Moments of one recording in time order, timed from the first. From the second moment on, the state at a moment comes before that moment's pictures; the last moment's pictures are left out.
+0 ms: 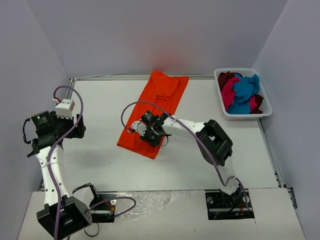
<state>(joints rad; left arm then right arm) 0.46 0.98 0.95 -0.66 0.48 0.38 0.86 2.09 1.51 -0.64 -0.18 -0.40</state>
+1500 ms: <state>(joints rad) 0.40 0.99 0.95 -0.69 0.63 0.40 0.60 1.88 1.21 -0.70 -0.03 -0.40</state>
